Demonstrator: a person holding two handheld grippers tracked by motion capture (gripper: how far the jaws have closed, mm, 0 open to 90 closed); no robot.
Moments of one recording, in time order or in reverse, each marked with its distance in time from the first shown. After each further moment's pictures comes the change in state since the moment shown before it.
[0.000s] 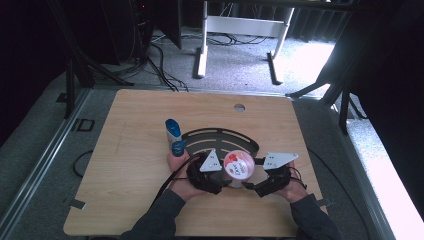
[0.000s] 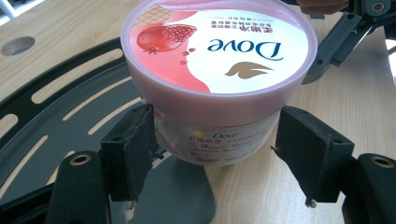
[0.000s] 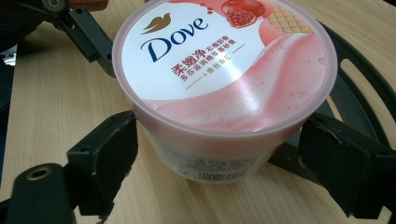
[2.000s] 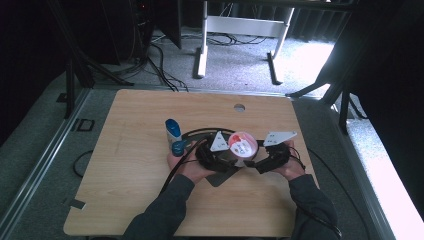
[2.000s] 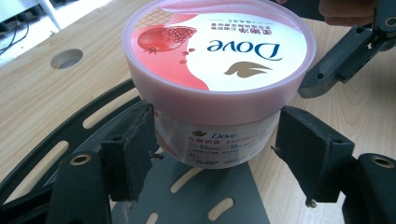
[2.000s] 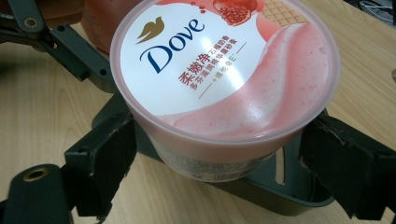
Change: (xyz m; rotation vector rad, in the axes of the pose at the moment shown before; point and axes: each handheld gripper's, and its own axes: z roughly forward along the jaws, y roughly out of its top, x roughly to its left) left arm 0.040 0.023 0.033 -0.014 0.104 -0.057; right arm -0.061 0.013 0.011 0.015 -0.046 0.055
